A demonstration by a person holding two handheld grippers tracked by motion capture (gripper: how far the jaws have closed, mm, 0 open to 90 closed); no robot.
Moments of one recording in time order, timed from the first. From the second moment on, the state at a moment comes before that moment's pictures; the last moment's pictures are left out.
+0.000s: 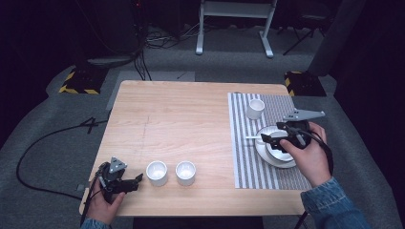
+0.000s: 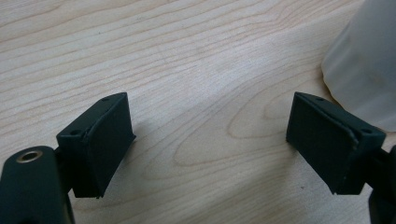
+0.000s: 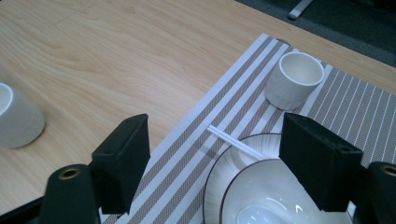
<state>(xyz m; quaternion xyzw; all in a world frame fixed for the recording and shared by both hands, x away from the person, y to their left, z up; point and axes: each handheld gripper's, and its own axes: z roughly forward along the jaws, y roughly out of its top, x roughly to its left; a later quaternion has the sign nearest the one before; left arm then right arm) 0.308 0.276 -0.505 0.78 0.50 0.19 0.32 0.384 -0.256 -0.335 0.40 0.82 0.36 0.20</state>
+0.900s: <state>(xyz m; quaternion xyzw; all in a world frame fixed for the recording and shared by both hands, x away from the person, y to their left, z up) 0.308 0.276 -0.505 0.78 0.50 0.19 0.32 0.325 -0.310 -0.389 0.42 0.79 0.38 0.21</state>
